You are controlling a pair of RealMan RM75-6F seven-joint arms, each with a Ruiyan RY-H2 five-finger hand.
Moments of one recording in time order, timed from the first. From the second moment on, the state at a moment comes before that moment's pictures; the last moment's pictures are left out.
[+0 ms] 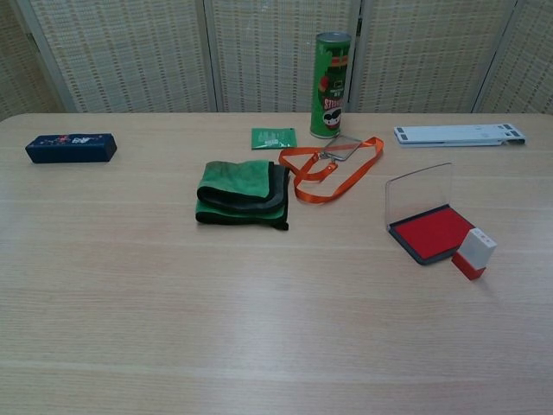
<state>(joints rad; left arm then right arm) -0.16 -1.15 -0.02 -1.51 1.46 1.37 0.08 0.19 -1.13 0.00 -1.51 -1.53 1.27 -0.06</state>
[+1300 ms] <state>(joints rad) -0.15 -1.14 -0.02 -1.52 1.46 1.38 0.06 0.55 -1.25 0.02 -1.42 -1.50 0.85 -0.03</state>
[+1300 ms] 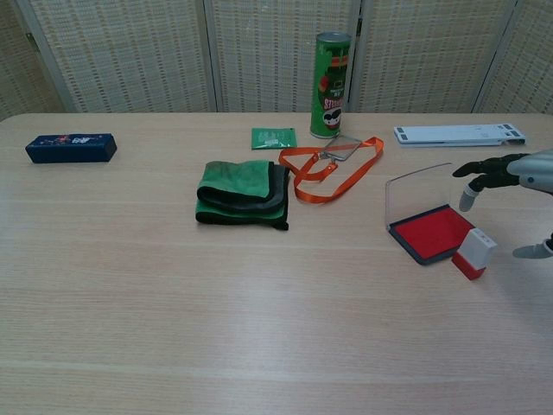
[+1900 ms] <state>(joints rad) -0.15 -1.14 -0.02 -1.52 1.46 1.38 0.06 0.57 -1.29 0.01 -1.38 -1.47 0.82 -0.08</state>
